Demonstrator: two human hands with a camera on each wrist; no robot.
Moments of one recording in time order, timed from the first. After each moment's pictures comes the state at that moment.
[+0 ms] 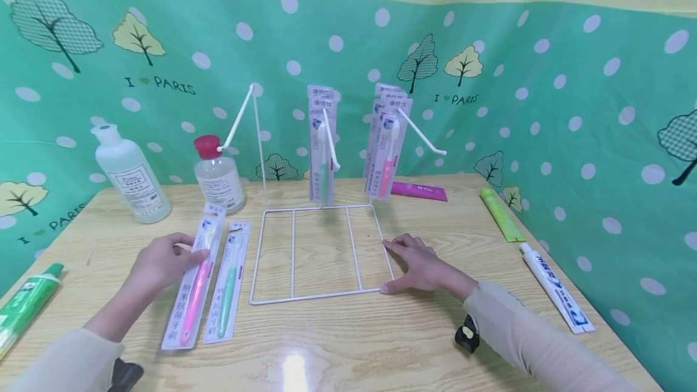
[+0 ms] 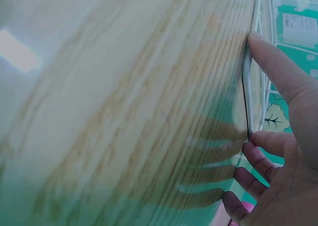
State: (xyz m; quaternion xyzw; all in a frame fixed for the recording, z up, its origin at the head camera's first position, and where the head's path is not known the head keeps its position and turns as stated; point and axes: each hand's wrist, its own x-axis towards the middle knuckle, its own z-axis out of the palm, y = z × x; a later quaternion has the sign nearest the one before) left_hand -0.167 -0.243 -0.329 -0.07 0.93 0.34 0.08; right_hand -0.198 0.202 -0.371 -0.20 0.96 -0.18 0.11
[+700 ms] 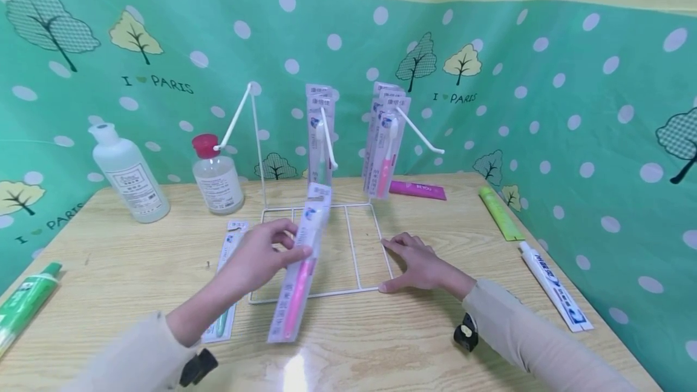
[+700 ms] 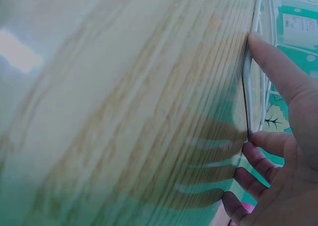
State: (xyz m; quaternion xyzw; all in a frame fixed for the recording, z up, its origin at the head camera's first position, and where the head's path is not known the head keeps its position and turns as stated) left_hand -0.149 -0.098 -0.283 0.09 0.89 0.44 0.05; right_hand -0.198 0.203 -0.371 -0.20 0.96 -0.18 0.11
